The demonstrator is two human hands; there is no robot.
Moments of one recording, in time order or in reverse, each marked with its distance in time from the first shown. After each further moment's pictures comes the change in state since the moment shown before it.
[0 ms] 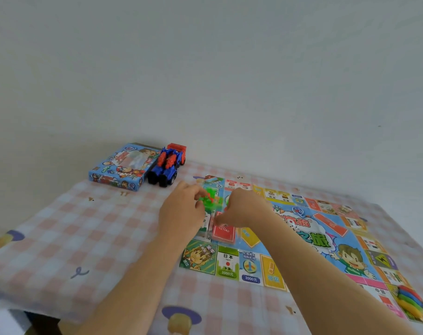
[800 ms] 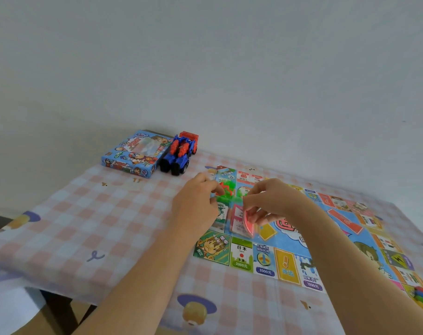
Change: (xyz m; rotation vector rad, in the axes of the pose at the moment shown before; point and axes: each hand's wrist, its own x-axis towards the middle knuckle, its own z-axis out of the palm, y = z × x) left_hand -0.006 -0.005 -0.003 0.033 -0.052 0.099; right_hand -0.013 0.024 -0.017 0.707 -0.184 0.066
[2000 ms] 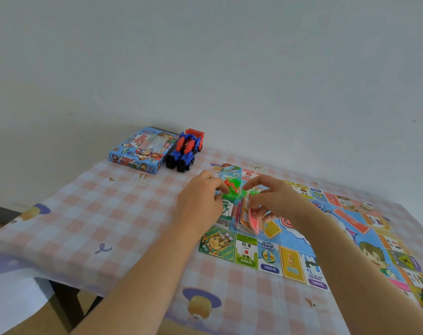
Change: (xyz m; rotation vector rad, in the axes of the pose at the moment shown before) left_hand -0.001 -0.002 -0.001 -0.029 -0.008 -0.013; right_hand 0.002 0.012 0.007 0.111 0.015 -0.116
